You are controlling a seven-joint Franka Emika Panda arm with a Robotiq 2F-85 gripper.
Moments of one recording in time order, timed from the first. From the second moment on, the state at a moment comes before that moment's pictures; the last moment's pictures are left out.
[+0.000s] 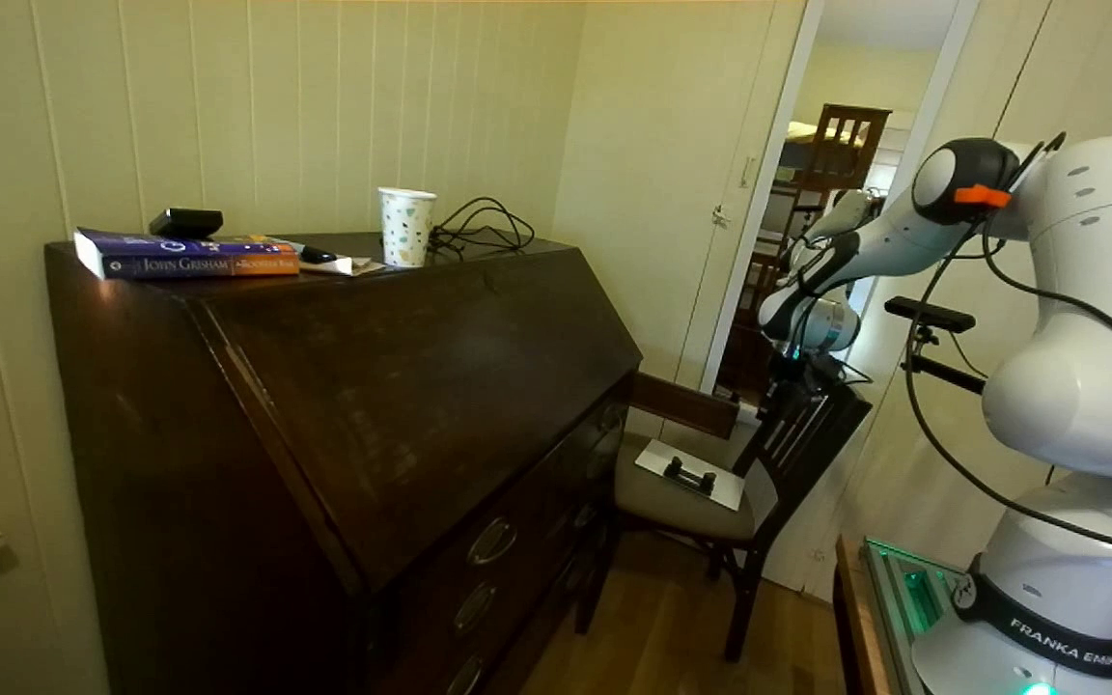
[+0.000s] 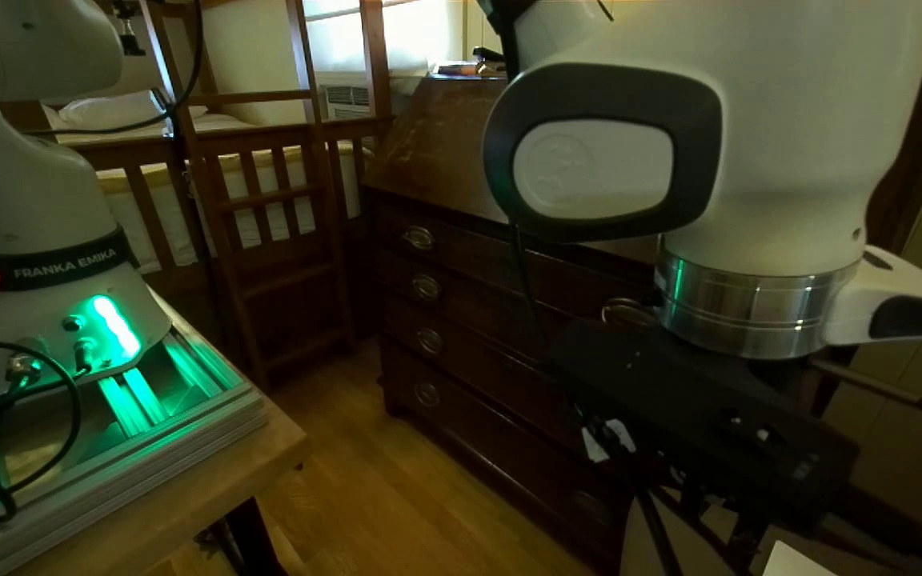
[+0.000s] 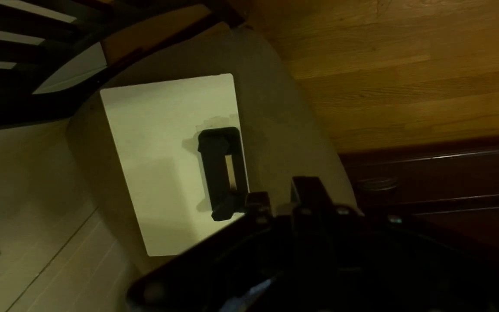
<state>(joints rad) -1.25 0.69 0.05 -1.80 0.04 2.62 -1.05</state>
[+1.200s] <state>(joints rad) -1.16 0.90 -0.05 -1.49 0.07 2.46 -0.77</state>
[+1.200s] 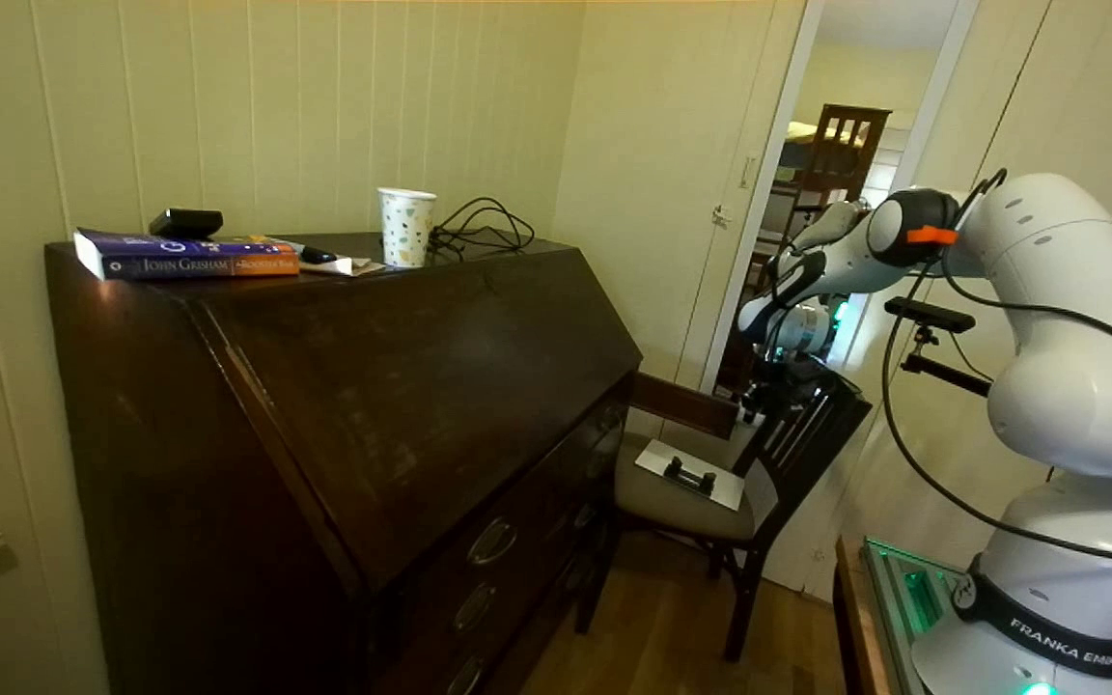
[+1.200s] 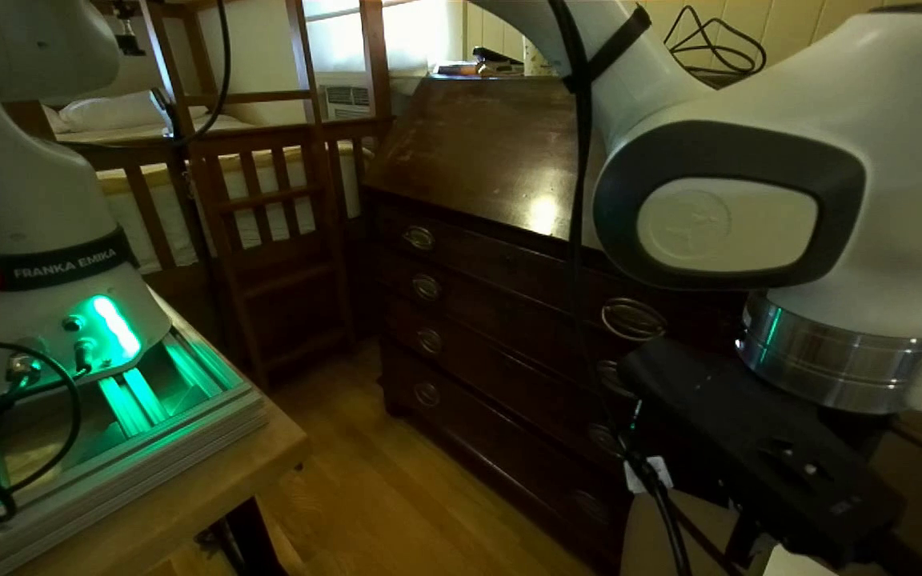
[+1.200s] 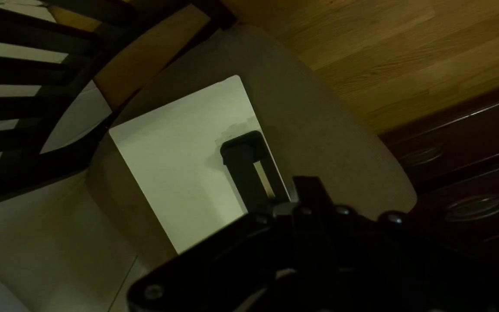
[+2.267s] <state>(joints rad) -1.21 0.98 0.13 -1.38 0.17 2.50 -0.76</state>
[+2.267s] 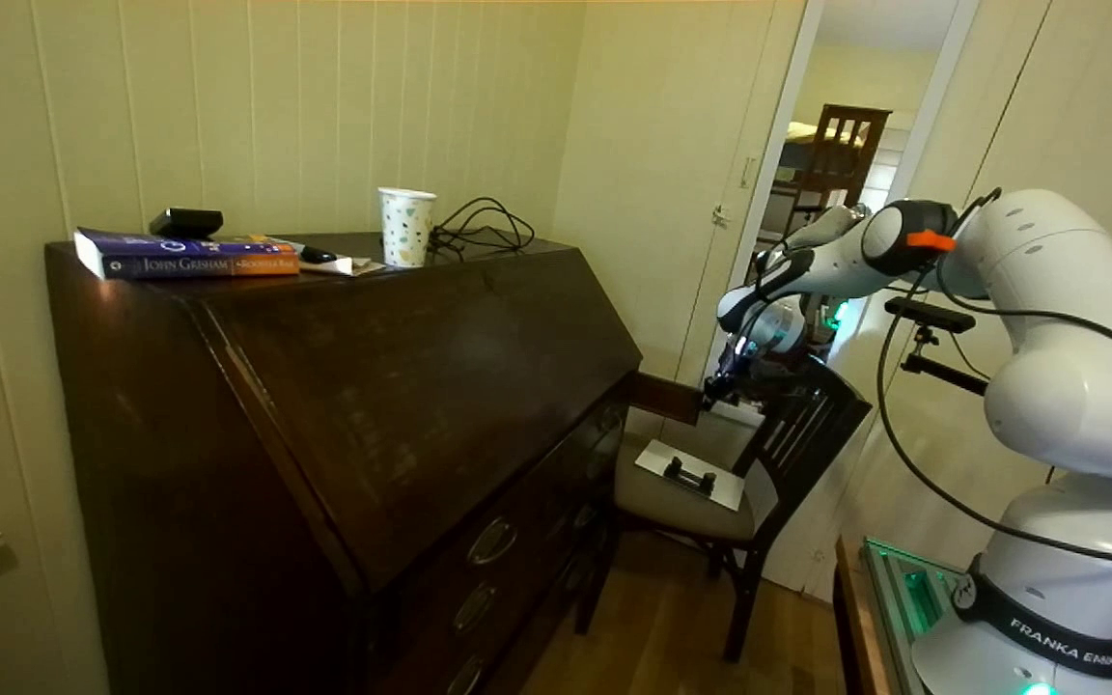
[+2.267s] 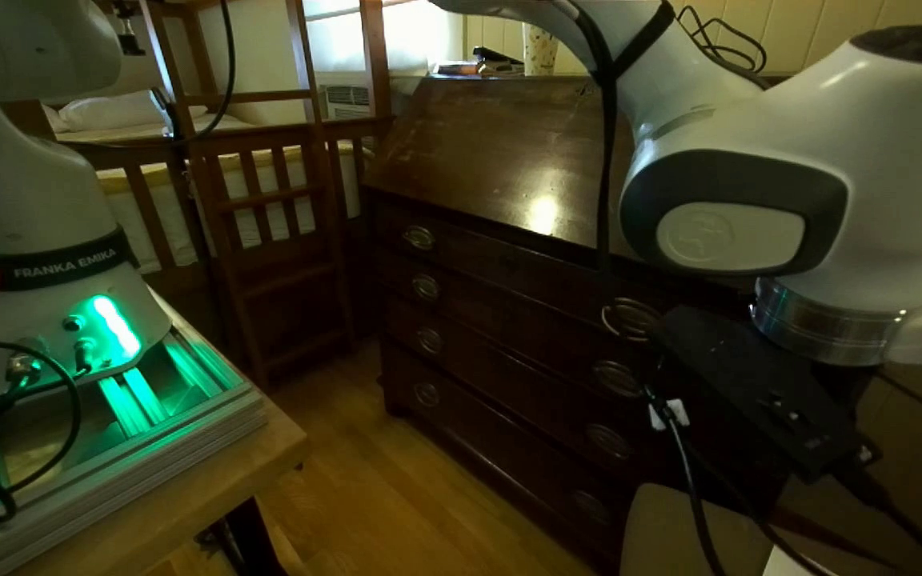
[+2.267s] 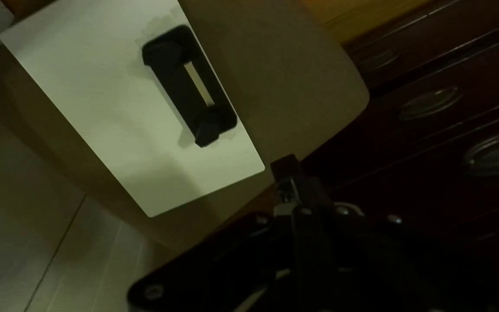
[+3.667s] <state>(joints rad) -1.14 1.06 0.13 -1.14 0.18 2.31 -0.79</state>
